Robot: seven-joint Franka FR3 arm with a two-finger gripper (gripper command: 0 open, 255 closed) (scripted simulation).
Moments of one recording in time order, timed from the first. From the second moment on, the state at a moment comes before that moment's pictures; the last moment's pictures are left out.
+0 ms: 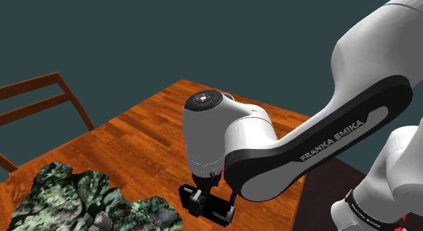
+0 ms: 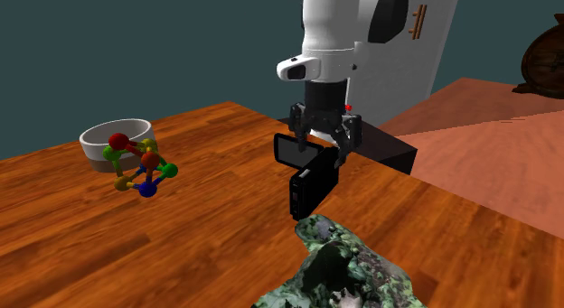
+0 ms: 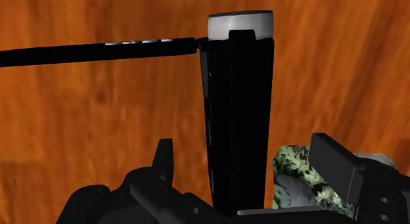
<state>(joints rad) 0.24 -0.02 0.67 -2.29 0.05 2.31 0.43</state>
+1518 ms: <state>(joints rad) 0.24 0.01 0.67 -2.30 0.03 2.33 0.45</state>
